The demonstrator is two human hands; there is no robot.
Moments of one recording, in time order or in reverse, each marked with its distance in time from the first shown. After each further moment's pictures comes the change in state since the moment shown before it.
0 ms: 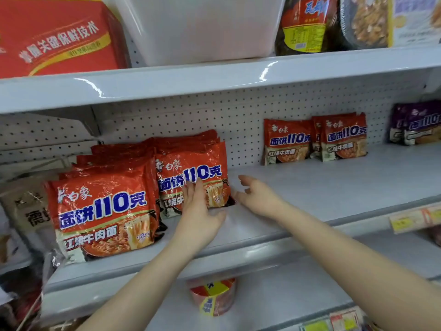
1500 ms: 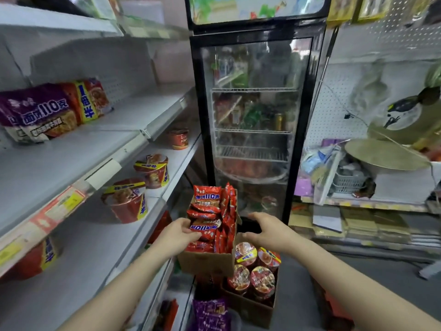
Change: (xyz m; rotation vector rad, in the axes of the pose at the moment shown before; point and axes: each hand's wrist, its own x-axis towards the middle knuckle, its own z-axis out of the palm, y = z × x) left_hand -0.129 0.343 0.563 -0.016 -1.189 0.412; right_hand -0.509 0.369 -0.336 -0.248 0.441 1.049
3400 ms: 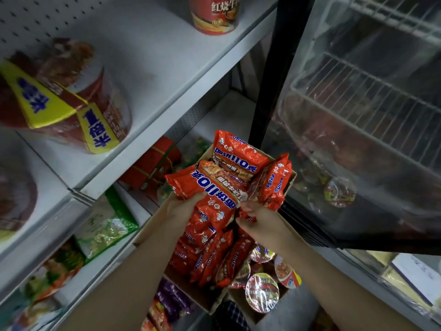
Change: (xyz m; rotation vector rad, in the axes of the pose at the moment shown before) left_hand 0.453 -0.127 0.142 -0.915 0.282 -0.857; right_hand 0.502 0.177 0.126 0.136 -0.622 0.006
